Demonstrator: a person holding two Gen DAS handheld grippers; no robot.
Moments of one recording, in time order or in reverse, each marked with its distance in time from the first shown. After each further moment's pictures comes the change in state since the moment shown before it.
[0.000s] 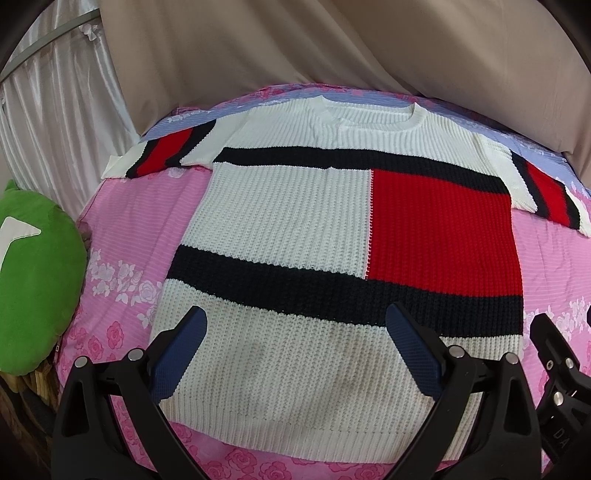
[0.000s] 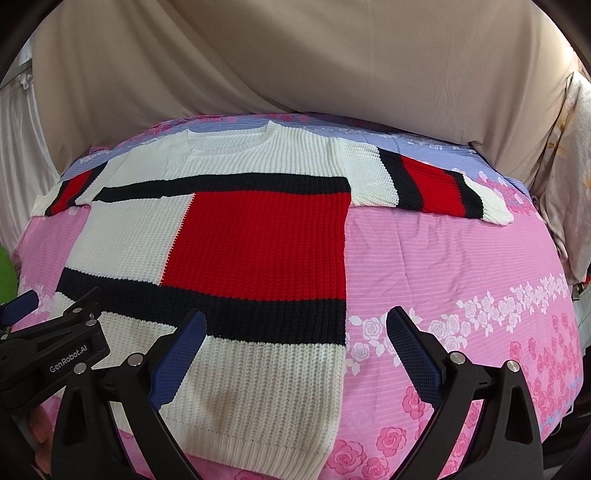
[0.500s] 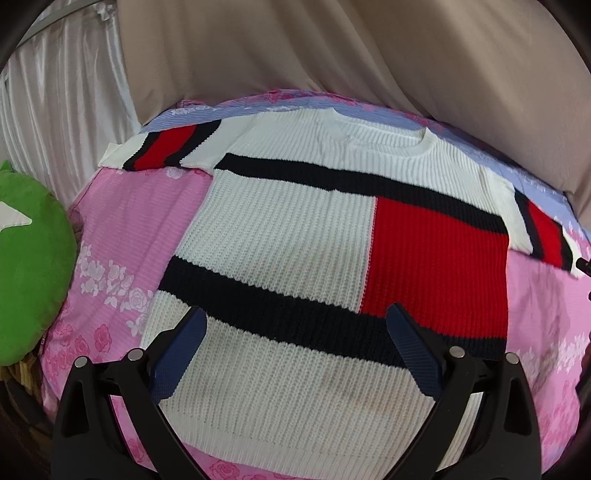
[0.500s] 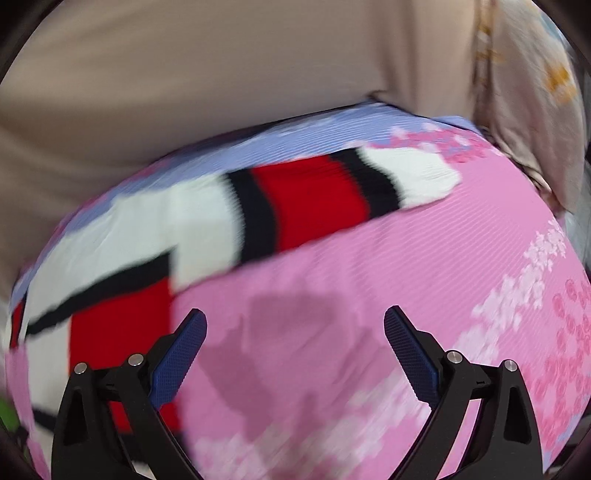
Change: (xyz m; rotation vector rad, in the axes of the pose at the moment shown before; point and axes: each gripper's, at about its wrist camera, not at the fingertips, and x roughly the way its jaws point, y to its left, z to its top) left arm 0.002 0.012 0.030 -0.117 -0.006 -0.049; right arm 0.107 -0.246 0.079 0.445 0.001 -0.106
